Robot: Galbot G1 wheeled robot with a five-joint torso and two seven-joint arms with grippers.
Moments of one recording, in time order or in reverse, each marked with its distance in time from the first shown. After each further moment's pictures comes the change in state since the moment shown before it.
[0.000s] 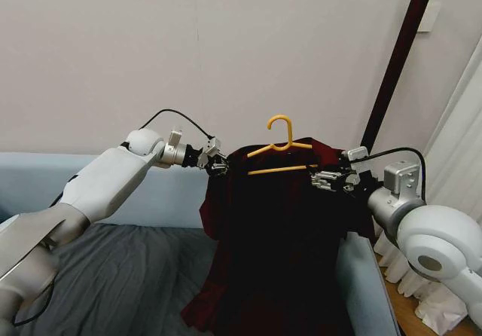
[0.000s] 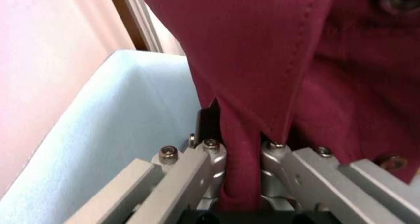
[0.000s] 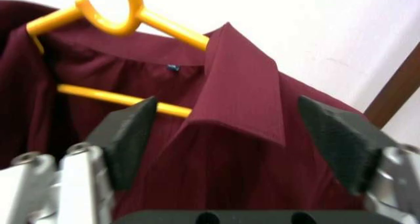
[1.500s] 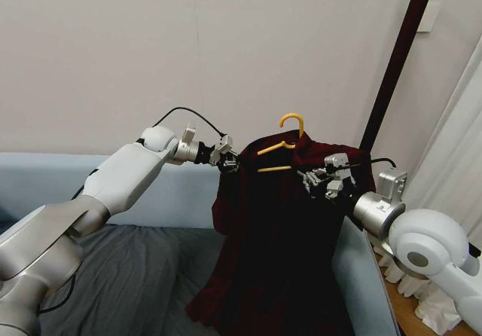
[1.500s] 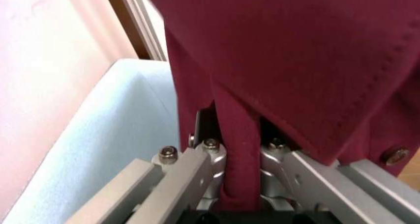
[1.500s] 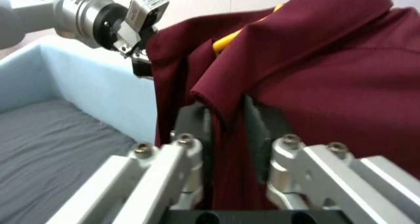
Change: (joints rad) left arm -0.031 -0.100 -0.010 0.109 0.032 -0.028 0.005; right arm -0.033 0.007 -0.048 -0.027 0.087 0.204 -0.291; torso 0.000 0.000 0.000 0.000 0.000
